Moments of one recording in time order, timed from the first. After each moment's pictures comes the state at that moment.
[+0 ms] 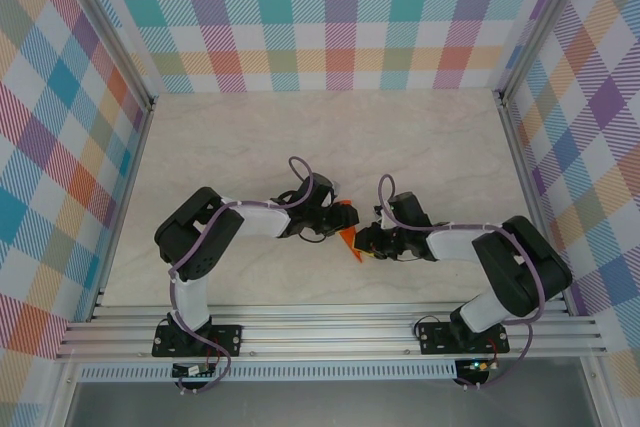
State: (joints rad) left arm -0.75 1.90 0.97 0.16 0.38 -0.99; right arm 0.52 1.50 0.48 0.11 -0.62 0.82
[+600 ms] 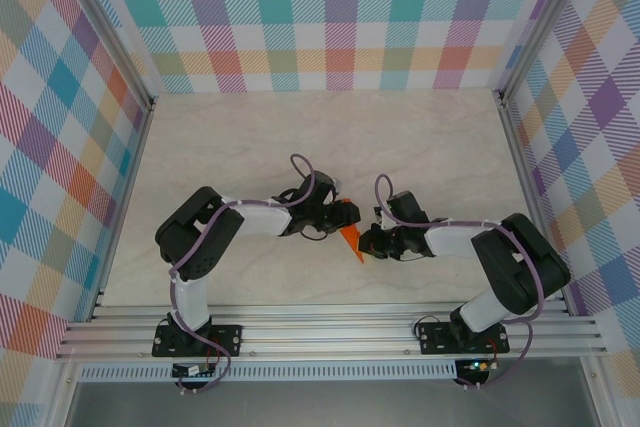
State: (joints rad) left arm -0.75 1.91 0.99 0.15 0.37 -0.97; right arm 0.52 1.54 0.51 0.01 -0.58 0.76
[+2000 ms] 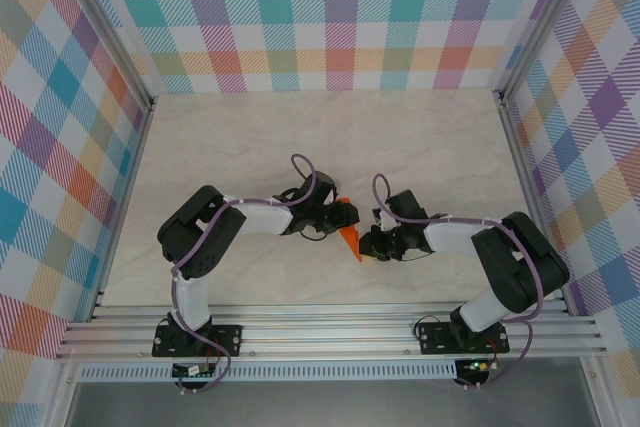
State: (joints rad) left arm -0.74 1.92 1.01 0.11 0.36 -0.96; right arm 0.51 1.54 0.55 -0.12 -0.61 0.68
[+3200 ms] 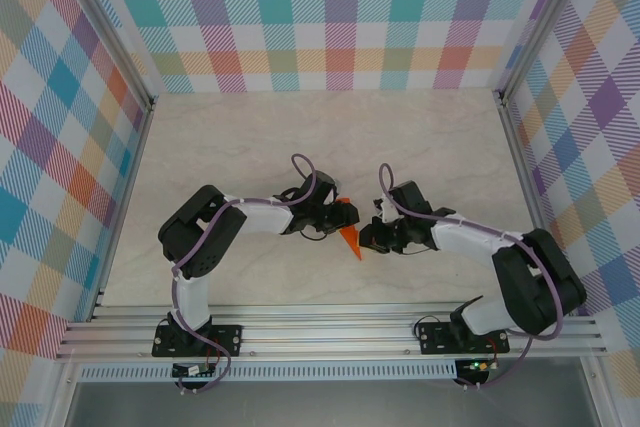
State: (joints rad) left arm -0.74 1.93 1.01 0.11 0.37 -0.95; right arm 0.52 1.43 0.62 -0.22 -0.63 0.72
